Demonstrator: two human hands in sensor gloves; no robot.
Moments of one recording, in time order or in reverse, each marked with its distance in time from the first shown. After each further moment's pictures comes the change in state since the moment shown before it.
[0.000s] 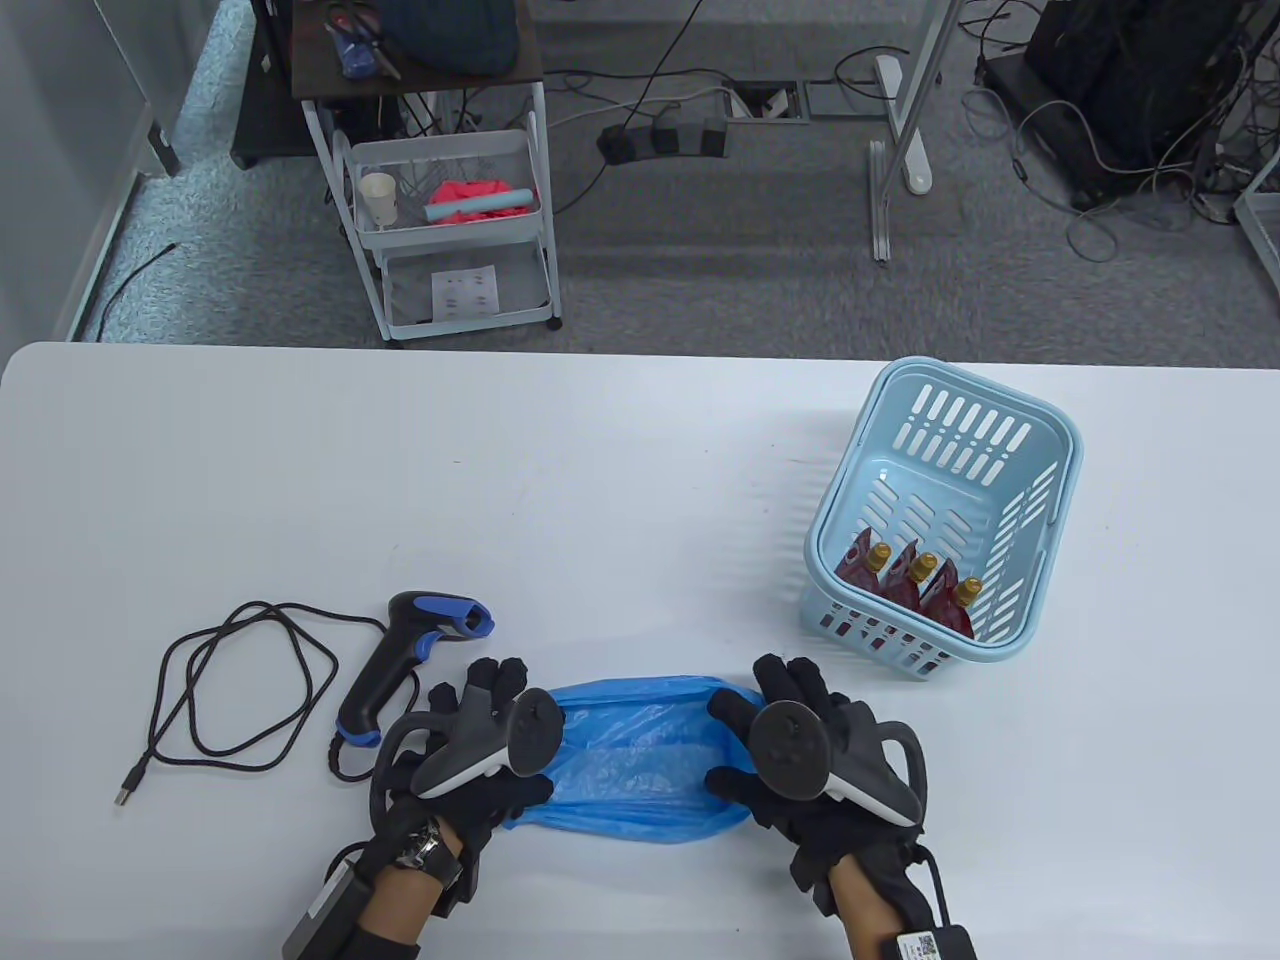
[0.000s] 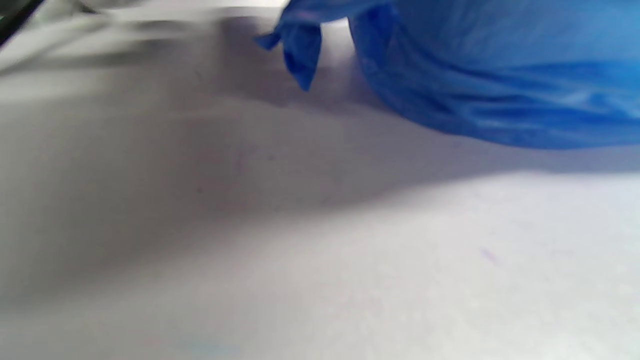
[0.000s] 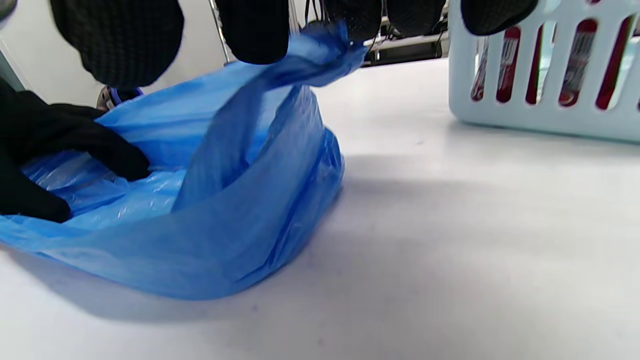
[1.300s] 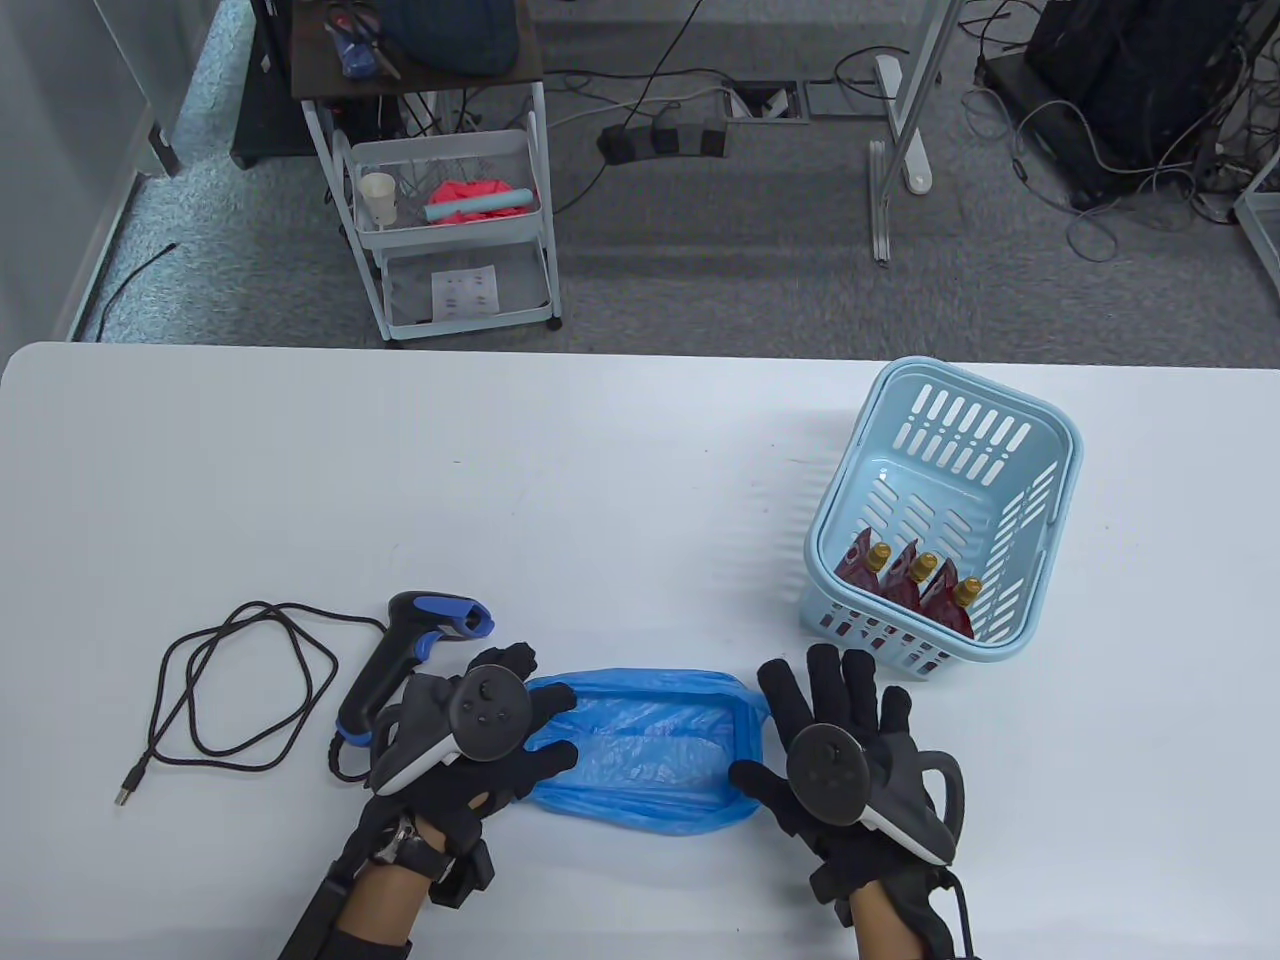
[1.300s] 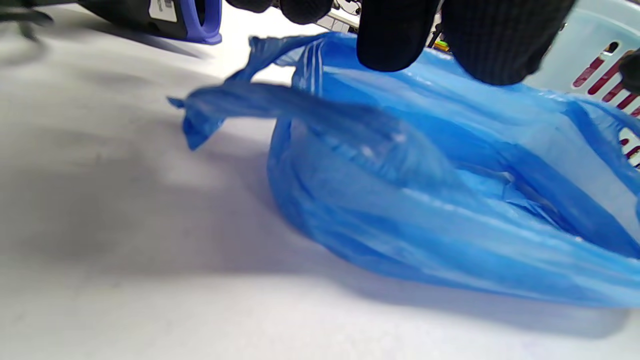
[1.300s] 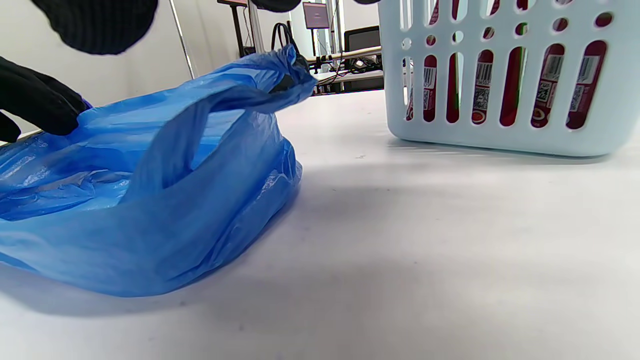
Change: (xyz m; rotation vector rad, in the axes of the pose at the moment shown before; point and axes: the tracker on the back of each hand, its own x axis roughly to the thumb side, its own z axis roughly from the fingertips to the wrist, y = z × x) left_hand -0.012 0.033 0.018 0.153 -0.119 0.309; right_hand -0.020 0.006 0.017 -0.073 0.093 0.012
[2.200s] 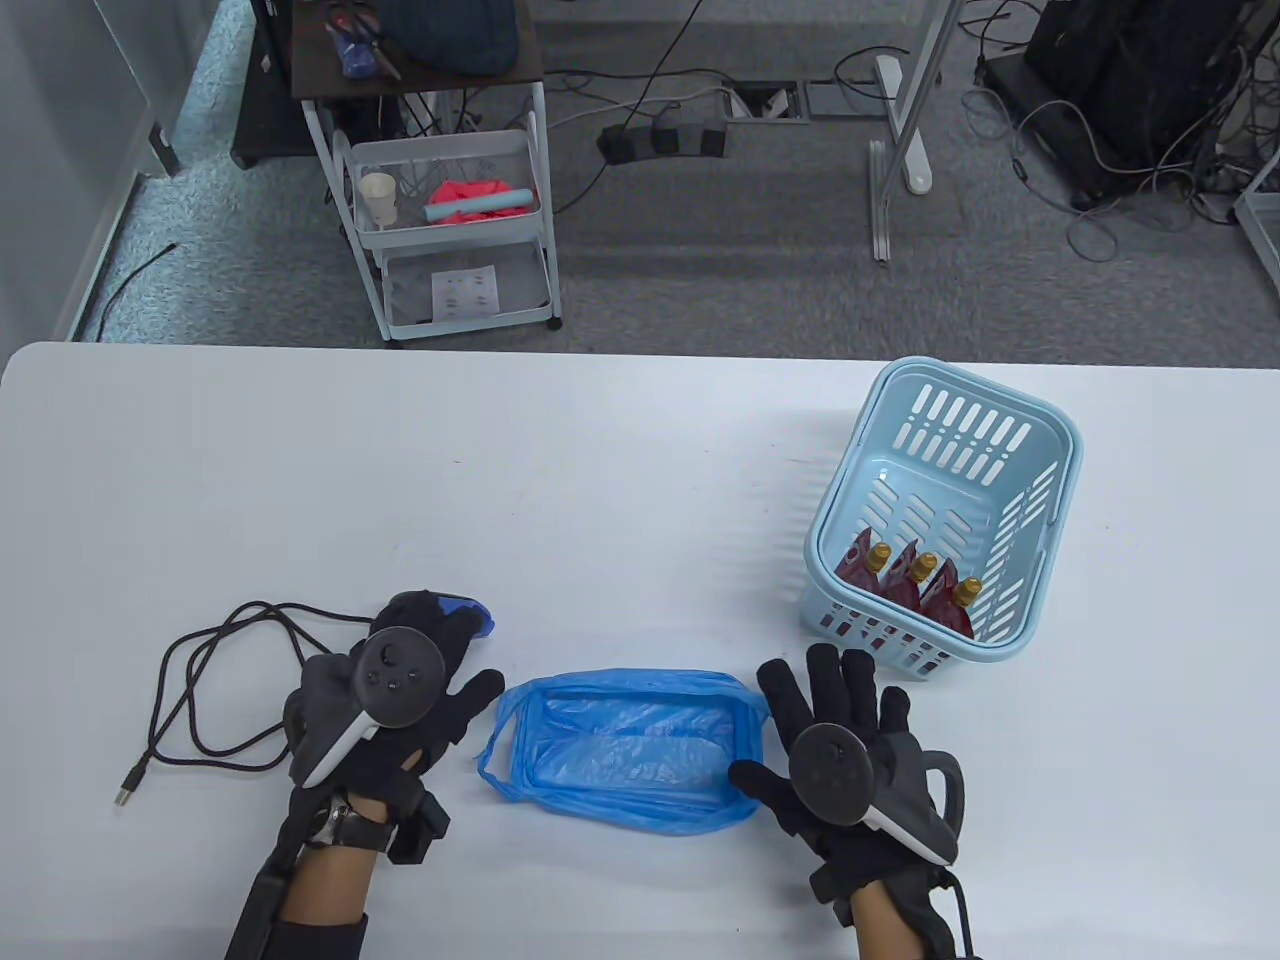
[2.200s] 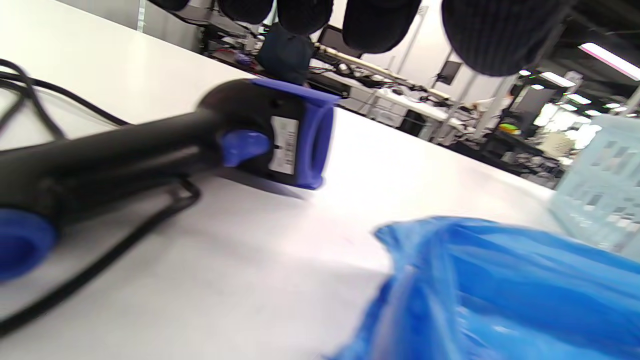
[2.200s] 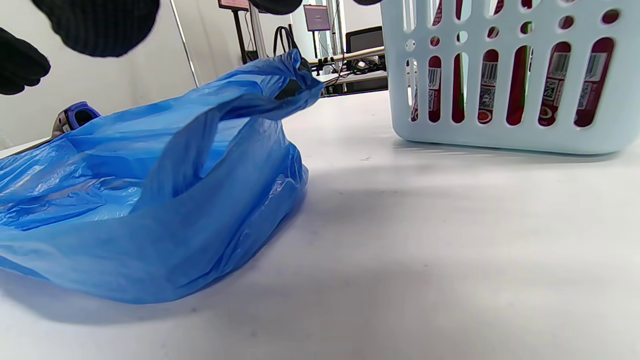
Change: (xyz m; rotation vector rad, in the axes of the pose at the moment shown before) left_hand -0.048 0.056 0.015 0.223 0.249 0.025; right_hand -0.001 -0.001 0.000 -0.003 -0.010 -0.024
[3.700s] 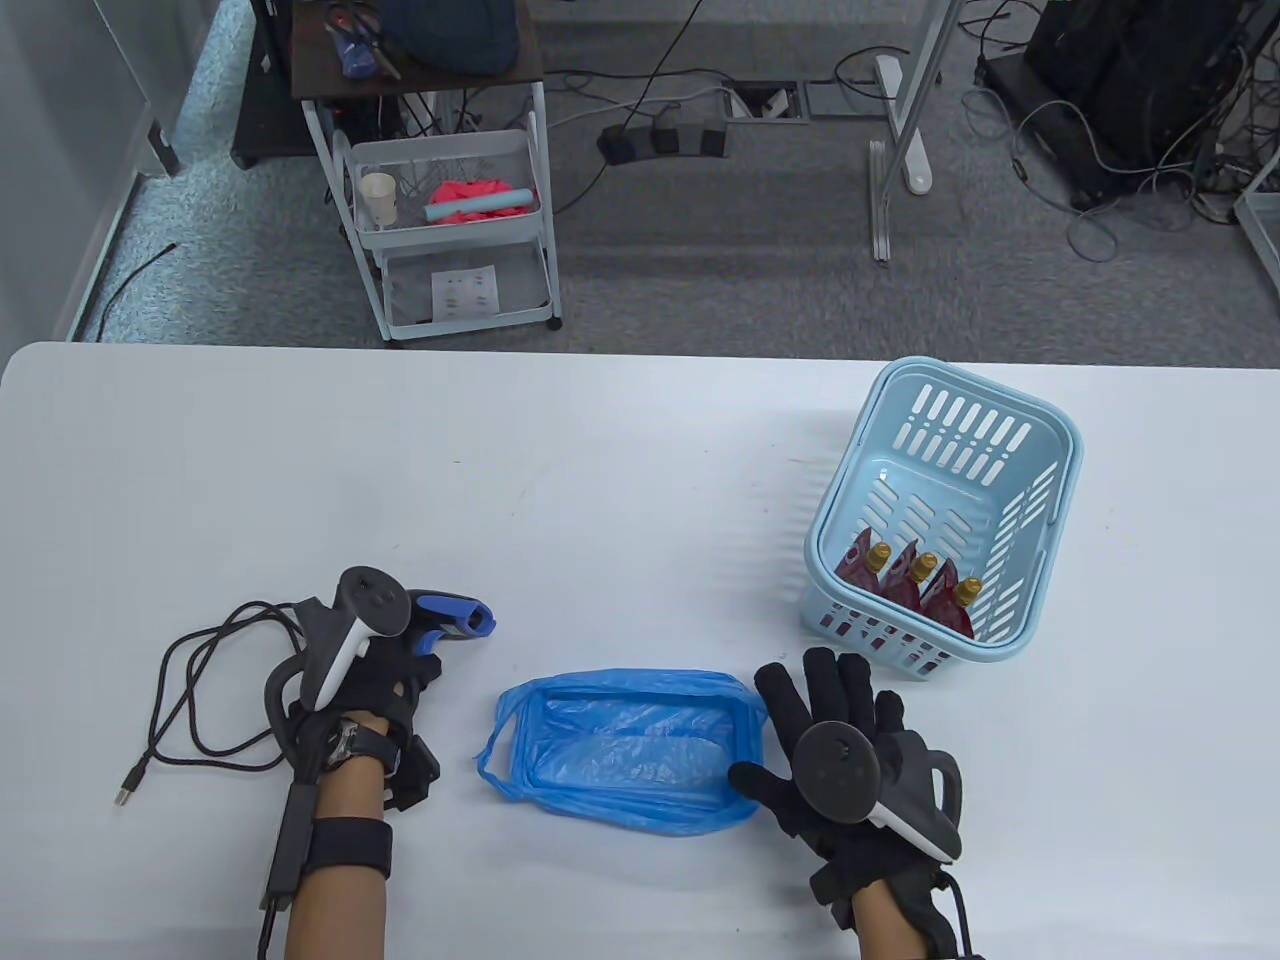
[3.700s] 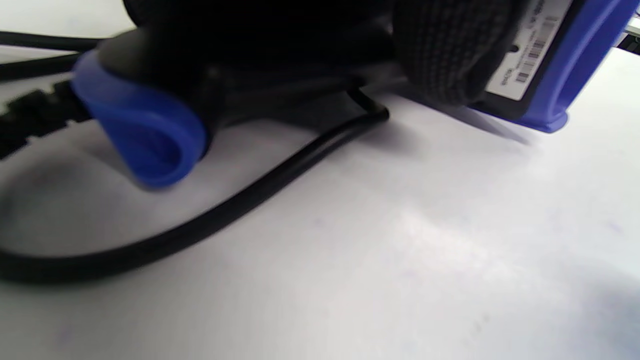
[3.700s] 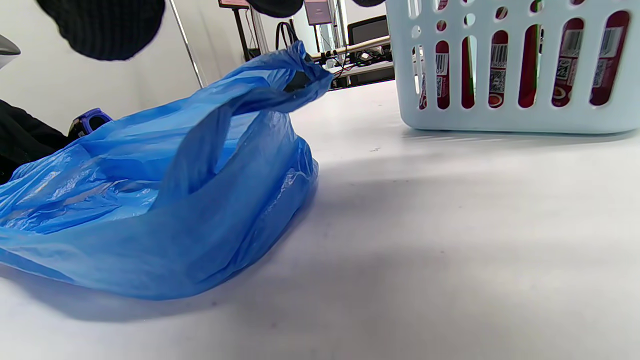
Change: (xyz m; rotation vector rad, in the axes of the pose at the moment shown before) left_hand -0.051 -0.036 -0.057 -0.208 0.455 0.004; right_hand -0.002 0.000 0.000 0.022 -0.013 -0.049
